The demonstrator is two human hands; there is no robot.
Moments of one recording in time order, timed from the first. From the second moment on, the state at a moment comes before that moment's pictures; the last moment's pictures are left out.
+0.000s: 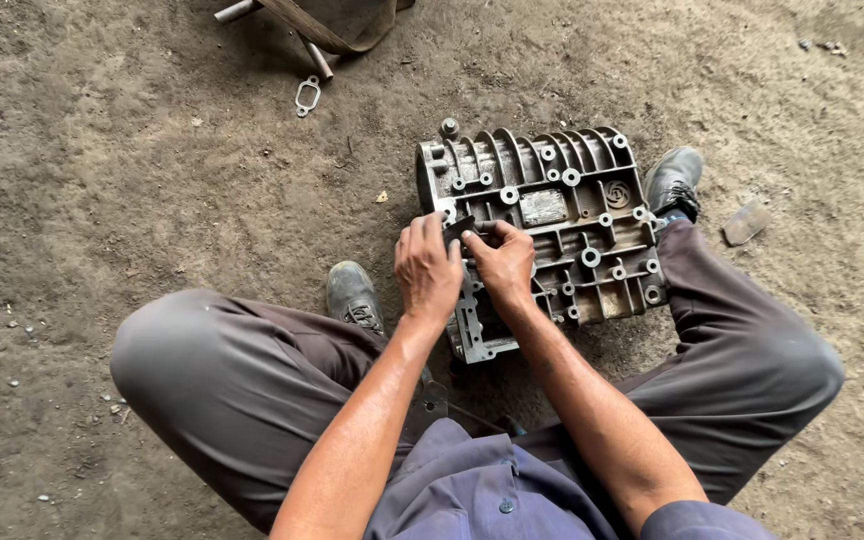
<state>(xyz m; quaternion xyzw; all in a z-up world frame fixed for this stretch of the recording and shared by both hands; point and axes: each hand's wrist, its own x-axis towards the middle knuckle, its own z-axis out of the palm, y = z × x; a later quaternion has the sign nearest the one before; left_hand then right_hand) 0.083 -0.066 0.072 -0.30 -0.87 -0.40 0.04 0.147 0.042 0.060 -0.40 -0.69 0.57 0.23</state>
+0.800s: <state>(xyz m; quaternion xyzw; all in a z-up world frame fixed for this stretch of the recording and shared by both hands) 0.014 -0.040 0.038 -0.41 -0.82 -0.35 0.22 0.142 0.038 -0.015 -0.30 -0.93 0.13 0.17</state>
